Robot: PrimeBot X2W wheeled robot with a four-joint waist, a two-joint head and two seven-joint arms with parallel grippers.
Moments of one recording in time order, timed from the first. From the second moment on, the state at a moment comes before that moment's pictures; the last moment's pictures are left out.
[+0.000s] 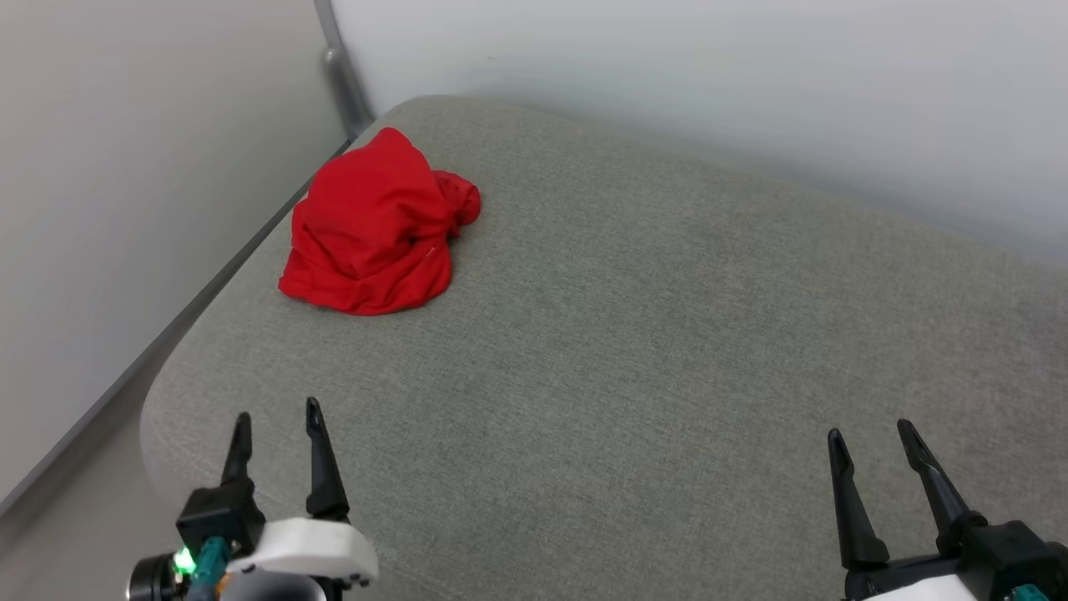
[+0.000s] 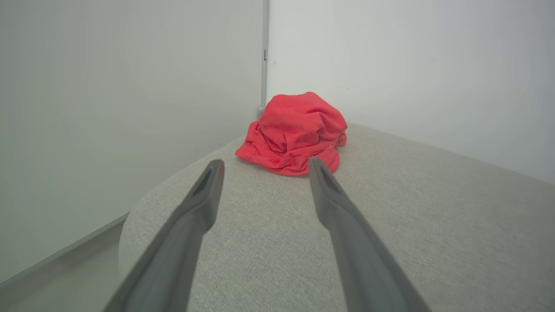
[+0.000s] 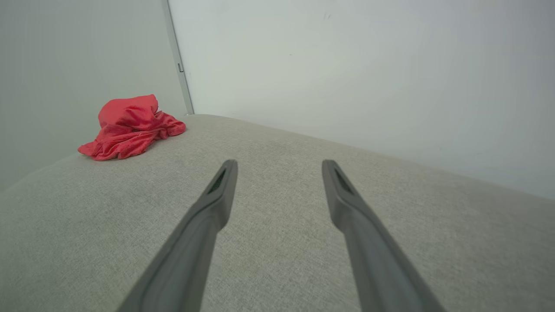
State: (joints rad) left arm -0.01 0.05 -0.04 0.14 -0.20 0.17 -0.26; right arm 0.13 -0.05 -0.01 -0.01 0.04 0.13 -0.26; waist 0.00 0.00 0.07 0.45
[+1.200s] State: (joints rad) left arm -1.10 0.46 0.11 0.73 -0.31 -0.13 0.09; right arm -0.06 -0.05 -0.04 -0.27 -0.12 0.13 -0.26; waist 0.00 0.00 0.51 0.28
